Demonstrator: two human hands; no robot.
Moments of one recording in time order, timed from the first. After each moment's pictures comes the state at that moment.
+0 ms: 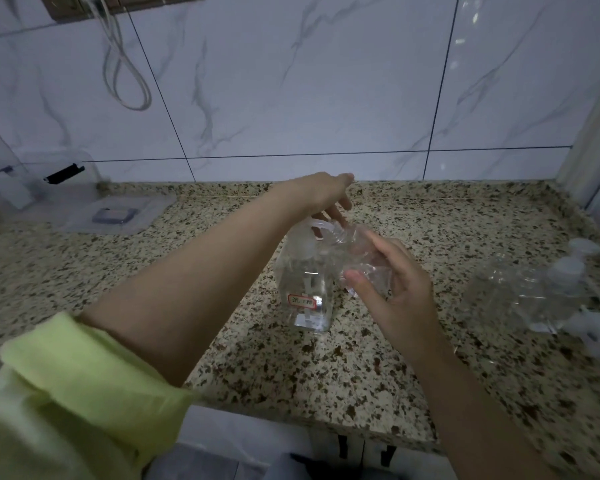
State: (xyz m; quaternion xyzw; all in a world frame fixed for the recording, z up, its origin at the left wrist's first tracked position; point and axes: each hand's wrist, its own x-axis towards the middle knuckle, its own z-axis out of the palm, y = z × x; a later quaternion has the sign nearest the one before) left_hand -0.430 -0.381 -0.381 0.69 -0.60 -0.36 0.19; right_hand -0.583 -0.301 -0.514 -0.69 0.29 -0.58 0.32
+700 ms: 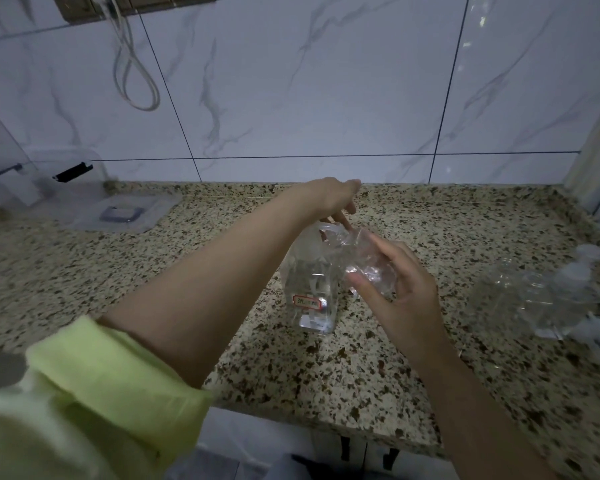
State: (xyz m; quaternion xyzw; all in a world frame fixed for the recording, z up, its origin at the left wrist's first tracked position) left_hand -0.432 -0.379 -0.382 0.69 -0.61 -0.34 0.17; right_hand -0.582 -0.301 -0.512 -0.69 0.30 -0.58 0.32
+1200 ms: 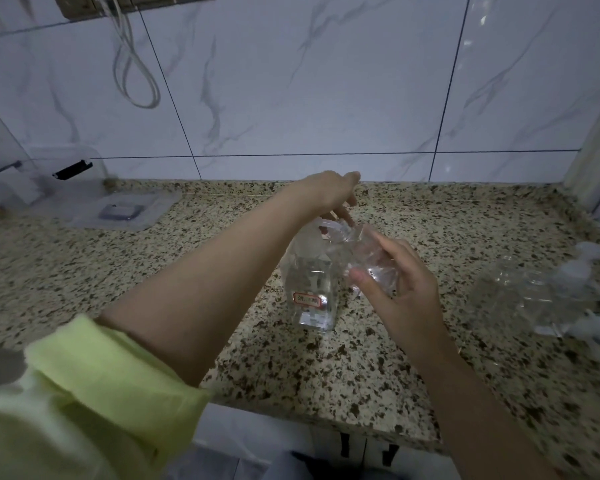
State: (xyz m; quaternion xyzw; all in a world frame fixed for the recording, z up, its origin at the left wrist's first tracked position) left_hand -0.430 -0.379 -0.383 0.70 -0.62 -0.32 0.19; right_hand -0.582 -0.298 -0.509 -0.69 0.30 -0.58 0.33
